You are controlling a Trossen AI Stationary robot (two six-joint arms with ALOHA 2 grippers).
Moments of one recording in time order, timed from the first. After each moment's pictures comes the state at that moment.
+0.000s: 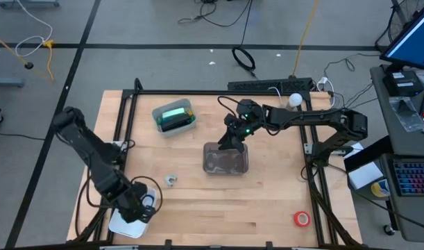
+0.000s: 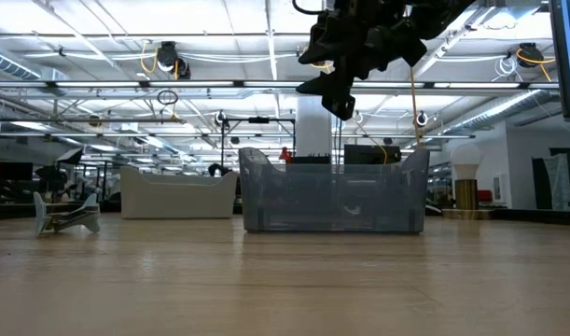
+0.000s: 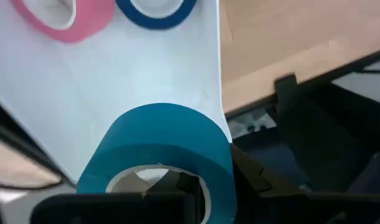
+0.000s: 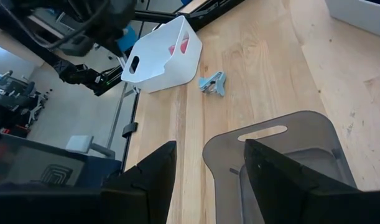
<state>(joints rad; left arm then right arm) -0.85 1.36 1.03 -0.85 0.25 -2.08 -0.25 1.54 1.03 -0.05 -0.63 0.41</state>
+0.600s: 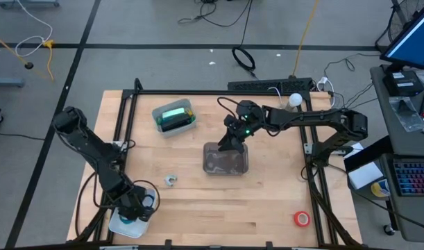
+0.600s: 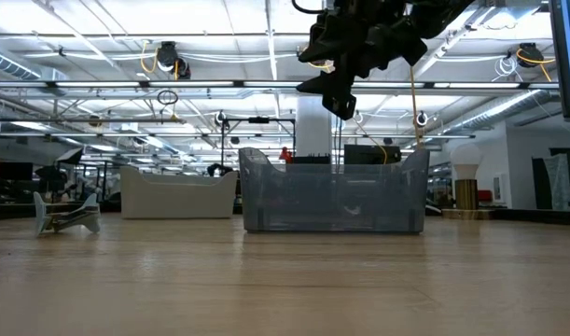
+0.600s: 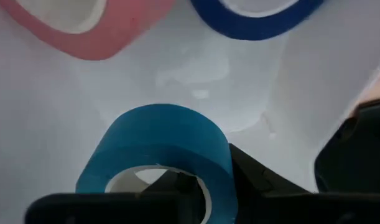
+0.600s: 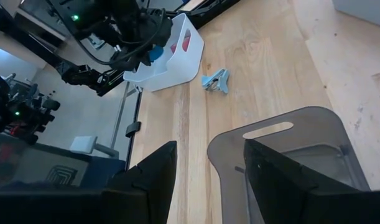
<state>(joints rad) -0.89 1.36 0.69 -0.44 0.36 -2.21 -0.24 1.54 1.03 -0.05 -0.63 0.43</state>
